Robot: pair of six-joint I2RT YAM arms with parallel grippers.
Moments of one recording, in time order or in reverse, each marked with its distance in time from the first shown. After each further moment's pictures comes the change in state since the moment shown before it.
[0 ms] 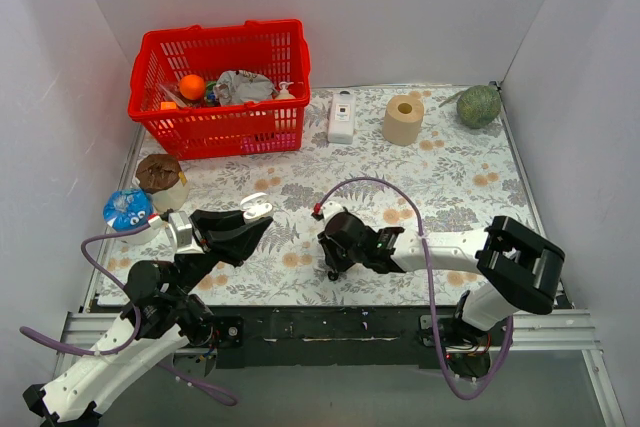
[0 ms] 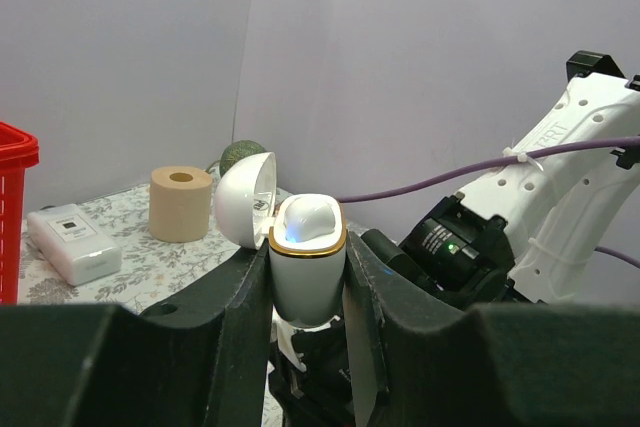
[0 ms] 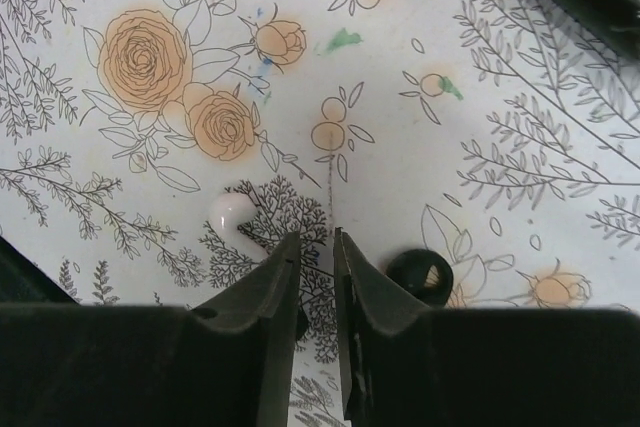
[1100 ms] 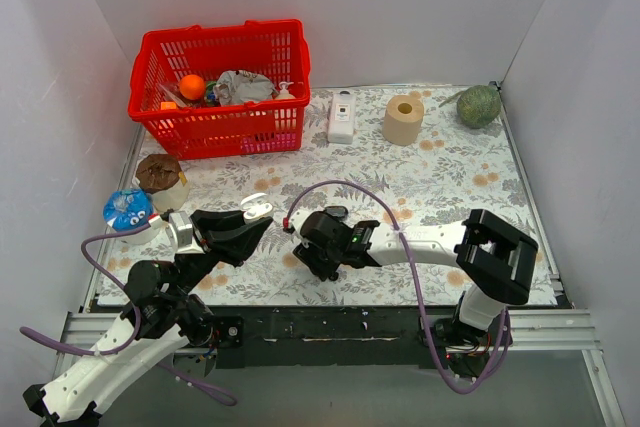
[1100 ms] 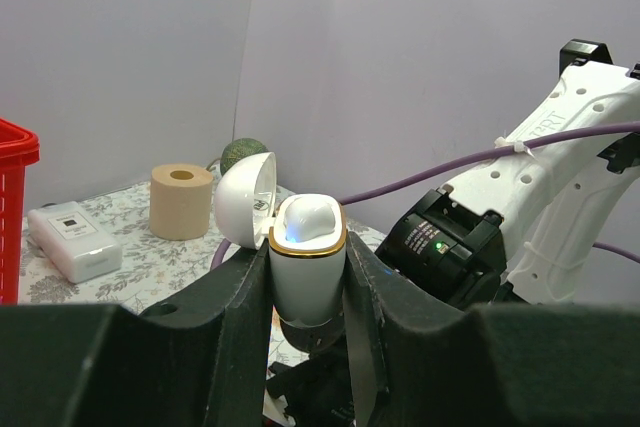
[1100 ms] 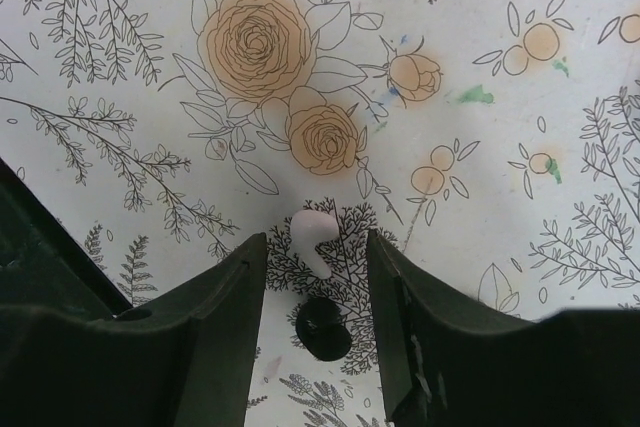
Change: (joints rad) left arm 0.000 -0.002 0.000 -0.007 -0.002 0.001; right arm 0.062 0.111 0.216 -0.219 -0.056 -0.239
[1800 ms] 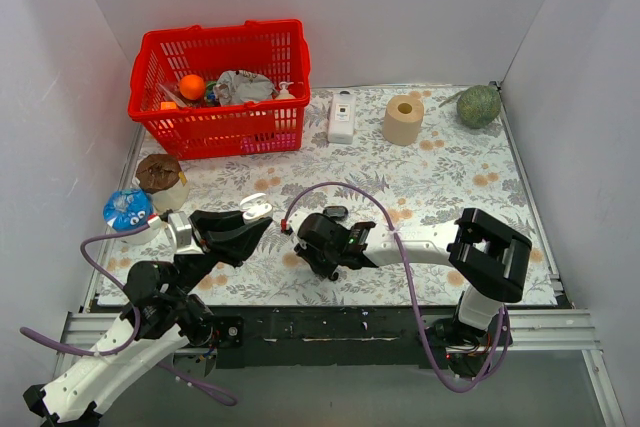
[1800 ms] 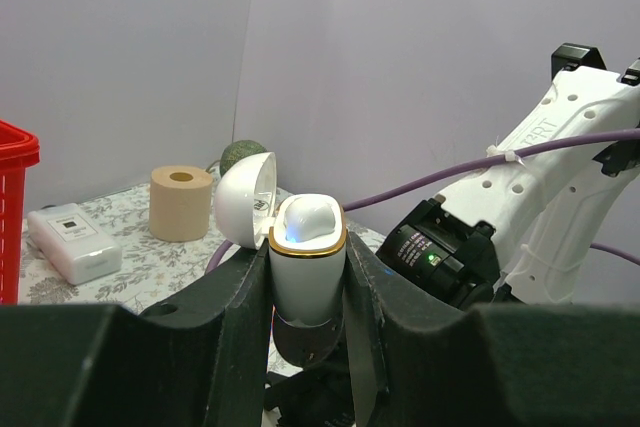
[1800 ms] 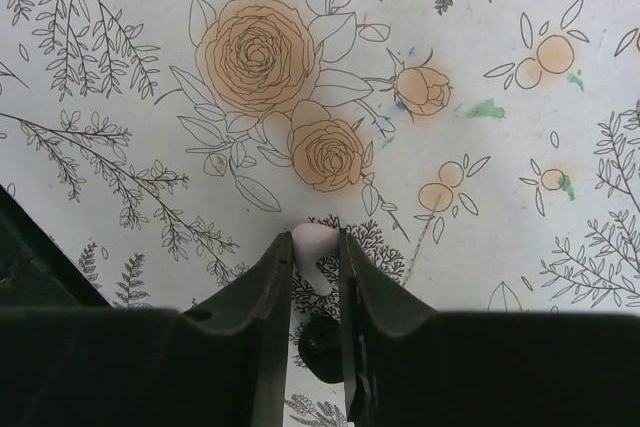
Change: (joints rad) left arm 0.000 -0.005 0.000 -0.001 0.000 -0.001; right arm 0.011 0.040 0.009 0.023 0.008 0.002
